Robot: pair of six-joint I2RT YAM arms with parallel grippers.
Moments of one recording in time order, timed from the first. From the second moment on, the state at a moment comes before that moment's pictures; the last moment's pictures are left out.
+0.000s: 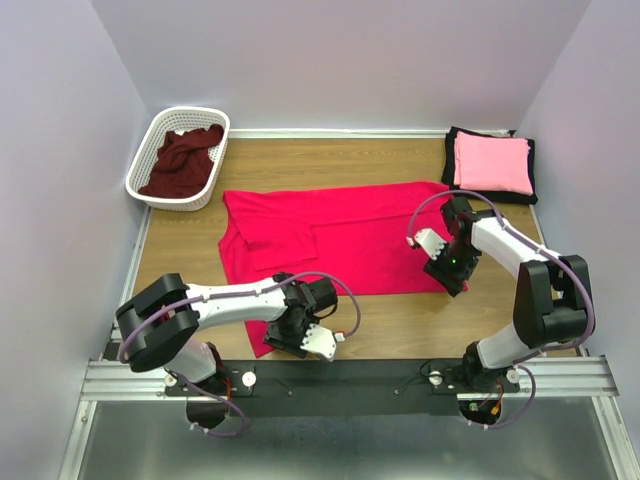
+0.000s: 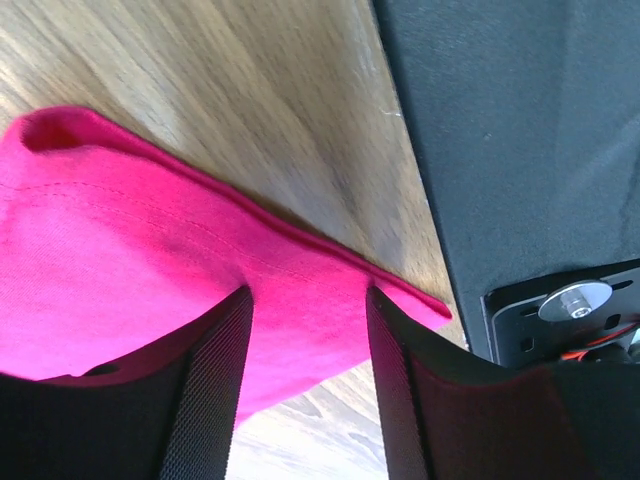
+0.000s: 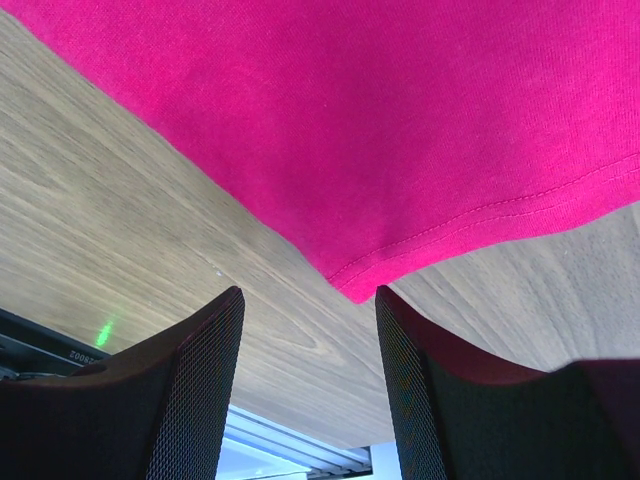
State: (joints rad) left arm -1.09 1.46 0.77 -0.92 0.12 0.86; right arm 0.15 1.54 0.92 -0.94 -0.03 -0.81
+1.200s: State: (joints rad) left arm -1.04 1.47 0.88 -0.88 0.12 0.71; right arm 0.15 1.52 0.95 -0.94 -0.03 -0.83
